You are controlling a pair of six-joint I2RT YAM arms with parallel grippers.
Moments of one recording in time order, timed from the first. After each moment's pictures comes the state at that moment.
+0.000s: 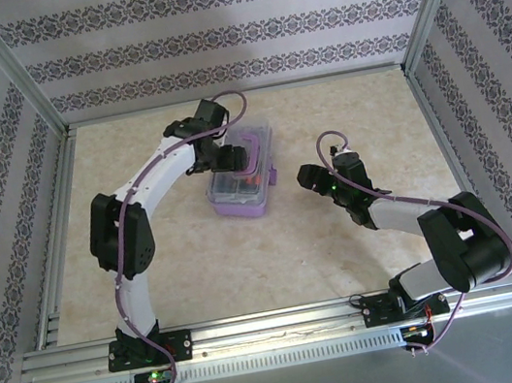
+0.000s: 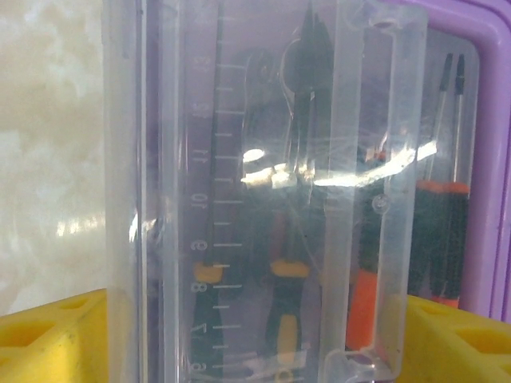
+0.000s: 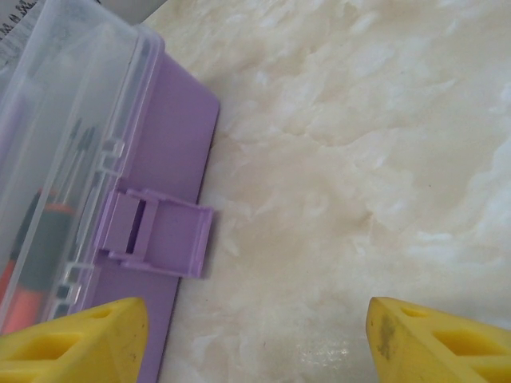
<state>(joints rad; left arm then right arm) -0.46 1.97 1.73 -0.92 0.05 -0.32 0.32 1.41 0.49 0.37 -0.10 0.73</state>
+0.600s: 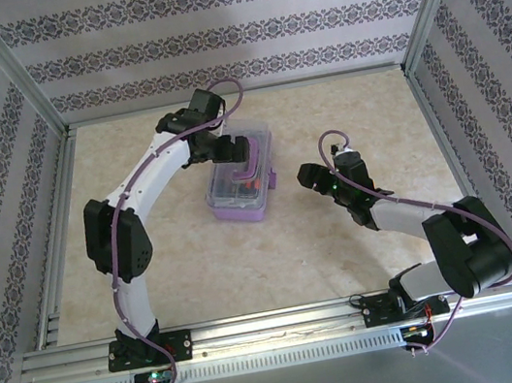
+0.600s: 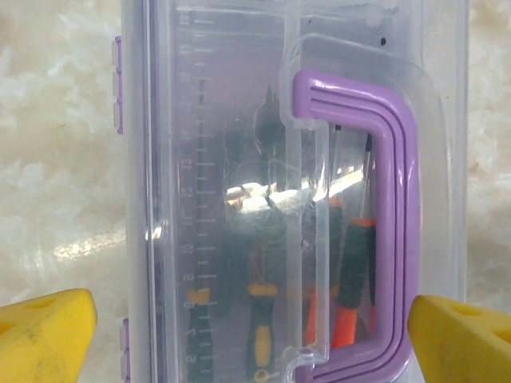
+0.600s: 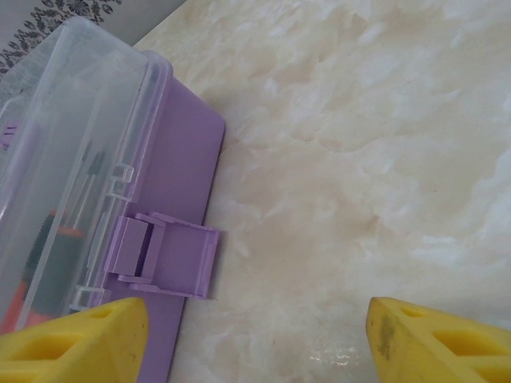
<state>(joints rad) -0.46 1.97 1.85 -0.97 0.06 -0.29 0.32 1.38 0.49 0.35 -0.10 0.73</state>
